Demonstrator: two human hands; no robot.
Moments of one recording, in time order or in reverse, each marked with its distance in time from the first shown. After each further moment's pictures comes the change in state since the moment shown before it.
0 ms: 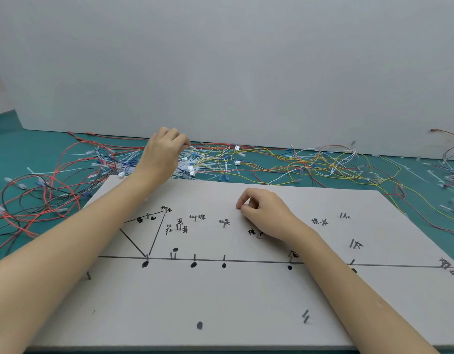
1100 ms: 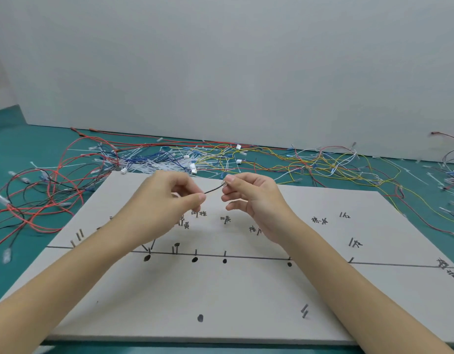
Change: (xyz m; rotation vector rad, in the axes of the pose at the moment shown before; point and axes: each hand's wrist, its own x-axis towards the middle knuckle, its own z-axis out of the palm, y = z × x) left_hand -0.068 0.102 -0.119 -0.818 -0.398 -0.613; right_hand -0.015 -0.053 -0.001 1.060 -0.014 0.051
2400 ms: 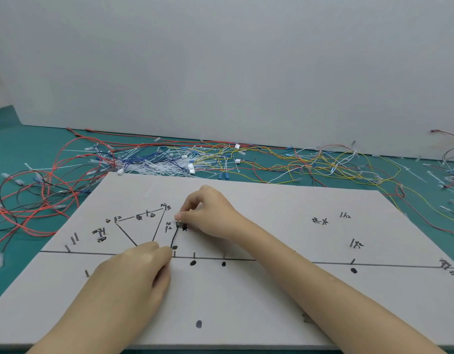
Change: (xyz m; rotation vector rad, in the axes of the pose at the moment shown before) left_hand -0.089 -0.020 0.008 0.684 0.021 0.022; right_hand 0.027 0.034 0.050 -0.894 -0.200 -0.096
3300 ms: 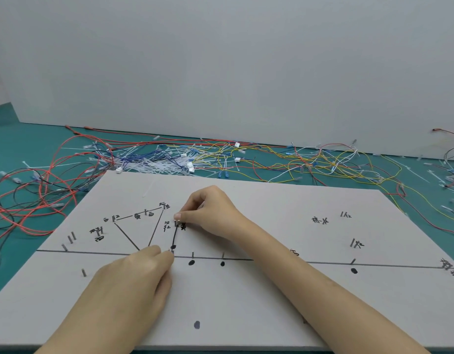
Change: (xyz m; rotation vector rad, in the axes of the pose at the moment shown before) left_hand 0.000 0.008 0.003 0.132 -0.018 0.051; right_hand 0.000 0.007 0.001 0.140 0.006 0.067
